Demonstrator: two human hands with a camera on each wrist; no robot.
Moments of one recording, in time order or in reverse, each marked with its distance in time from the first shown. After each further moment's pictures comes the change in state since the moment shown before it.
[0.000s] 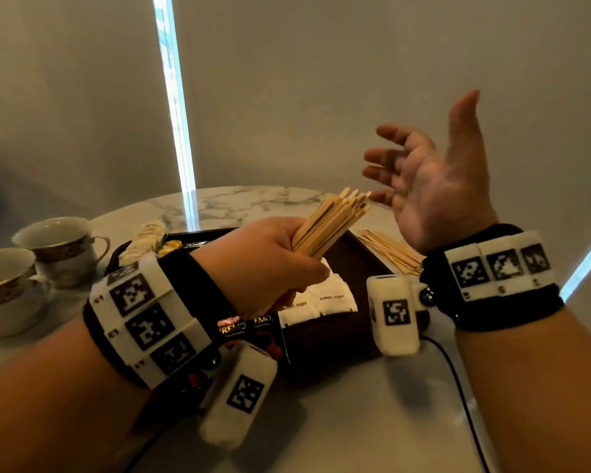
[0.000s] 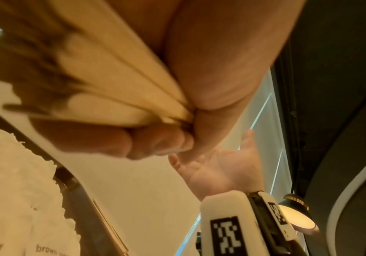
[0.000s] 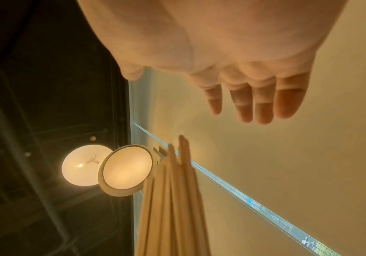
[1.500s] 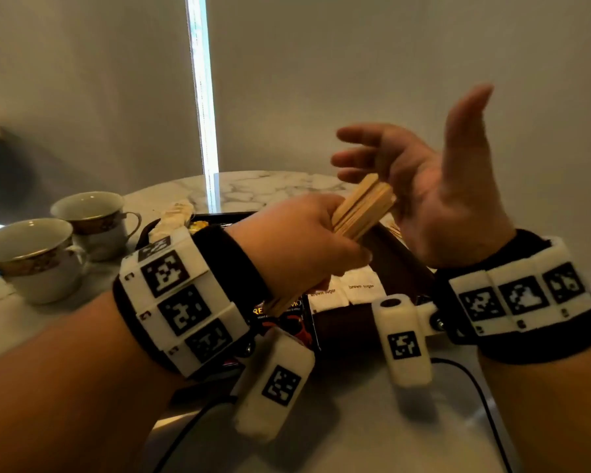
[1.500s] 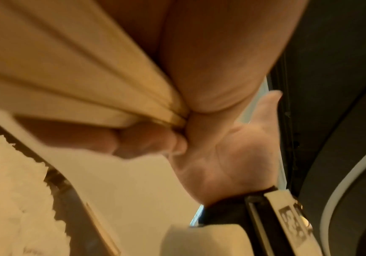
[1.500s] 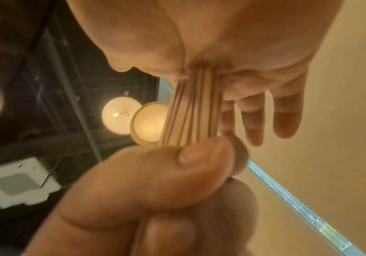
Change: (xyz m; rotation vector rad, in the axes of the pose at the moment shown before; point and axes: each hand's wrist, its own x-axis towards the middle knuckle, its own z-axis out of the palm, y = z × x) left_hand -0.008 0.001 -0.002 0.061 0.090 0.073; right_hand -0.018 0.009 0.041 -0.117 -0.271 0.008
